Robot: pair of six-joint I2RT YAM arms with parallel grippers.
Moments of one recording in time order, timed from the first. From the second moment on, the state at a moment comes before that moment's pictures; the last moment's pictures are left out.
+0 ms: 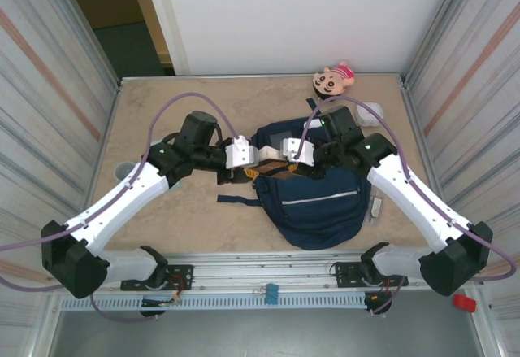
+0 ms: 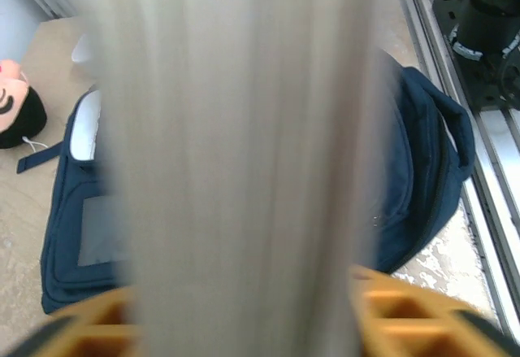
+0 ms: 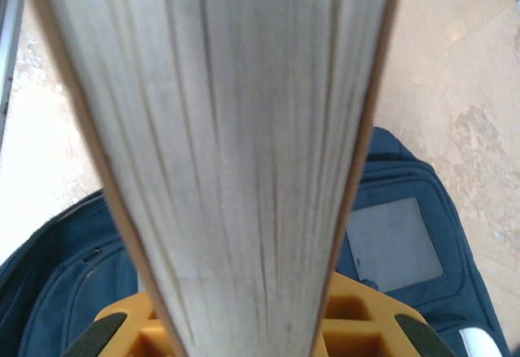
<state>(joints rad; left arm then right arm) -0.63 1.25 1.13 -0.58 0.61 0.74 0.56 1.24 1.21 -0.84 -0.43 -0.92</state>
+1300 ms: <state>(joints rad) -0.39 1.29 1.09 0.04 0.88 0.00 0.02 0.97 0.79 0.22 -0.97 0.50</state>
